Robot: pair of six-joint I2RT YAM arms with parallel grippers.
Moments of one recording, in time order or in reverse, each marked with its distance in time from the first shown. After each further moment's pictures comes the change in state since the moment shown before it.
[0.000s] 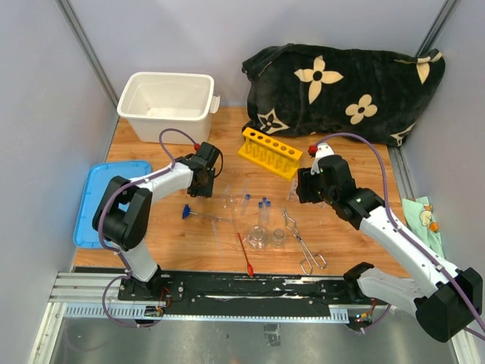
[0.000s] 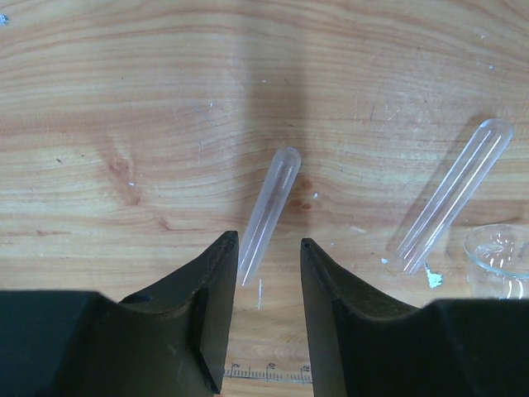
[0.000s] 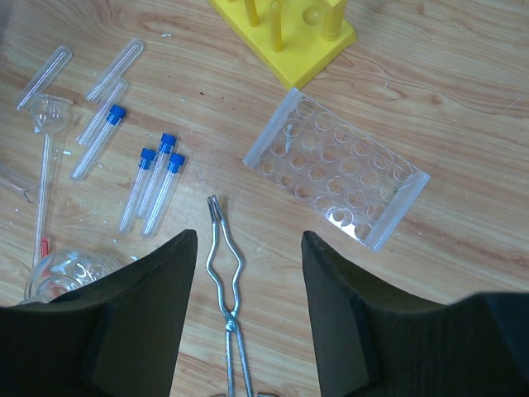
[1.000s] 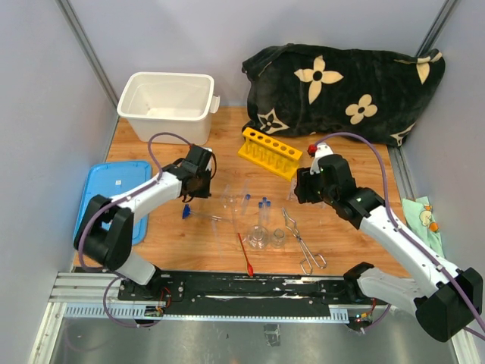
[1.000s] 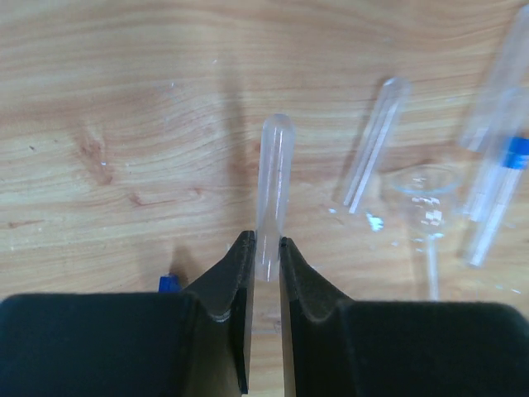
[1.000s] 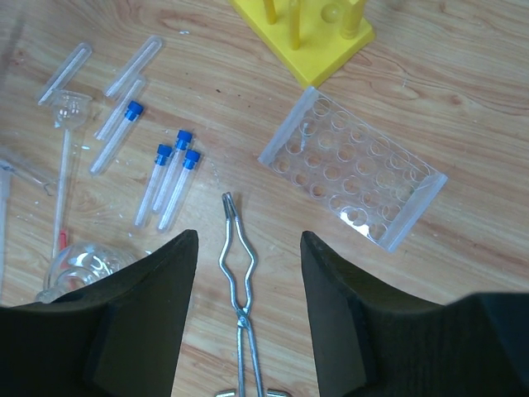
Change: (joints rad) left arm 0.000 -0.147 -0.102 0.051 0.098 0.000; right arm 0.000 0.001 0.003 -0.003 -0.028 0.009
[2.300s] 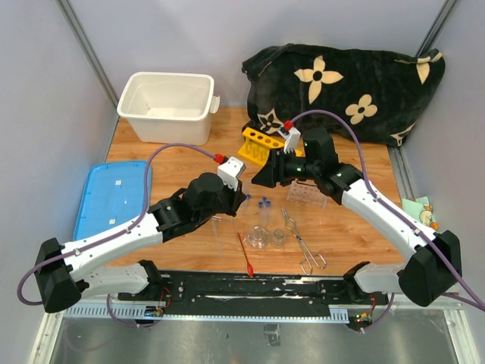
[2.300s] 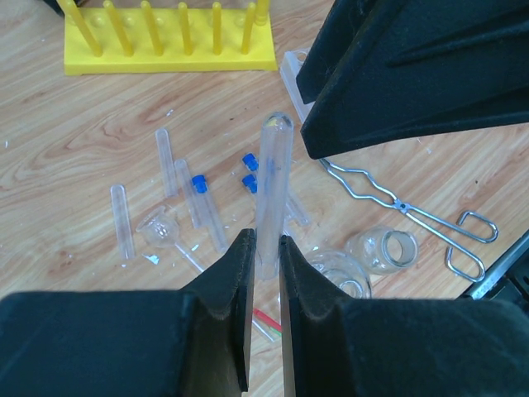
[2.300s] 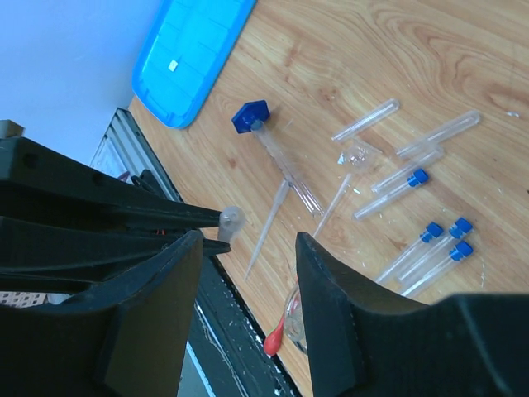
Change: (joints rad) left arm -0.498 -0.480 -0.122 0.292 -0.063 0.070; right arm 0.033 0.260 0.225 0.207 -0.635 0.254
